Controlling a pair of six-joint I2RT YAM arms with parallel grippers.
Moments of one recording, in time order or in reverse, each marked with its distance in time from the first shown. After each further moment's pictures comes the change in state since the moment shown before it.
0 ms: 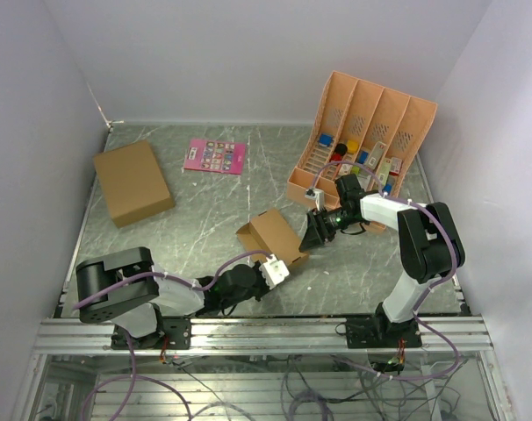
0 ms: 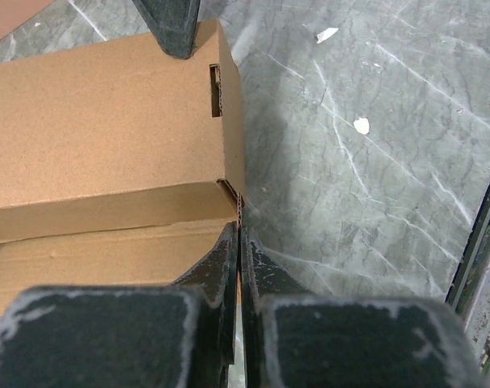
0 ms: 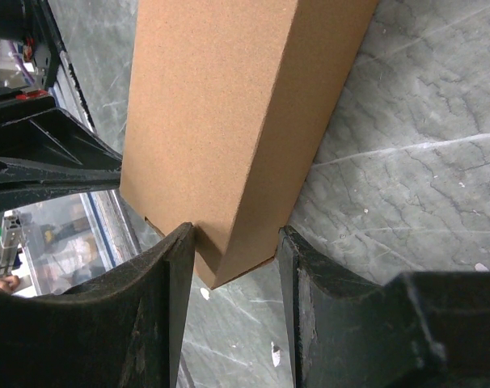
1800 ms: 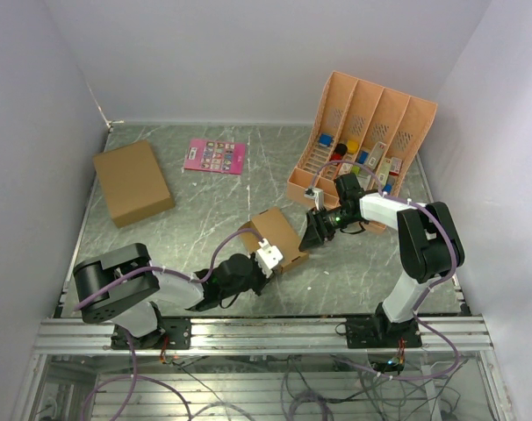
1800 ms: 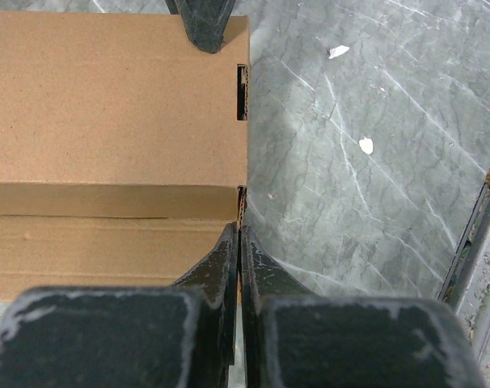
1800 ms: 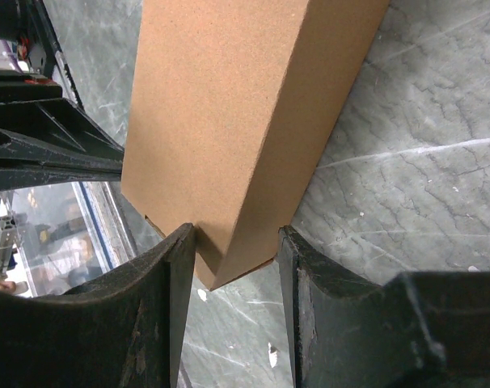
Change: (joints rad) left arm 0.107 0.000 0.011 -0.021 0.121 -0.159; right arm 0.010 0.004 0.009 -0.001 0.010 -0.001
